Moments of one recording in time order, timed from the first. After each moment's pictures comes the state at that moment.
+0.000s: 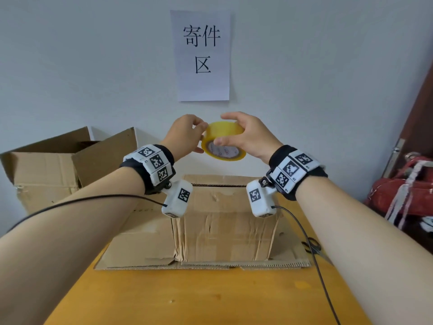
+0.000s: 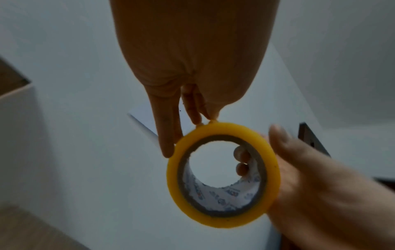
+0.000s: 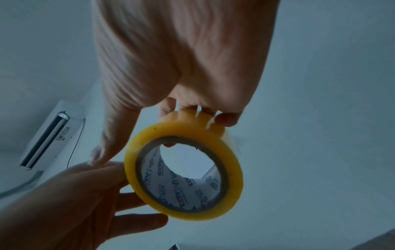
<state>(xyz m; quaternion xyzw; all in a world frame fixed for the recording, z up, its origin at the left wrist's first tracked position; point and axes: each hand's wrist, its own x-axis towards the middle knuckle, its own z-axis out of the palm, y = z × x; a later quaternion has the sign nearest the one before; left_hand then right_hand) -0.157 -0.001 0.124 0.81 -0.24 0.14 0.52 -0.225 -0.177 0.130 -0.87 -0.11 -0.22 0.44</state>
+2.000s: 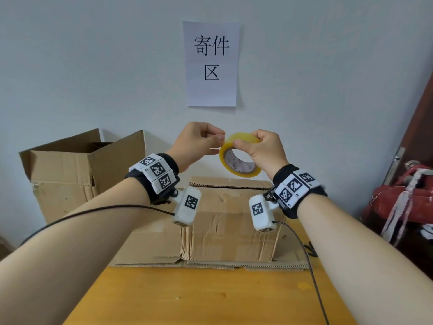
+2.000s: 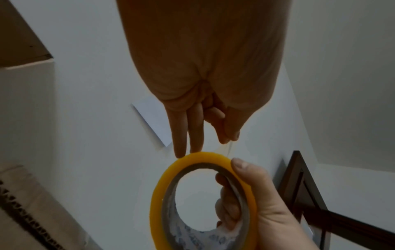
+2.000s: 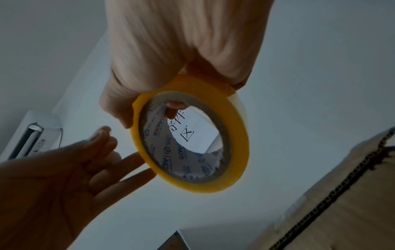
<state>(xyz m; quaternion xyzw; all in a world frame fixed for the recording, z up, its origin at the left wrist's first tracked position) -0.191 0.016 0.121 0.71 -0.30 0.04 0.63 -0.233 -0.171 0.104 -0.81 0.00 -0.32 0.50</state>
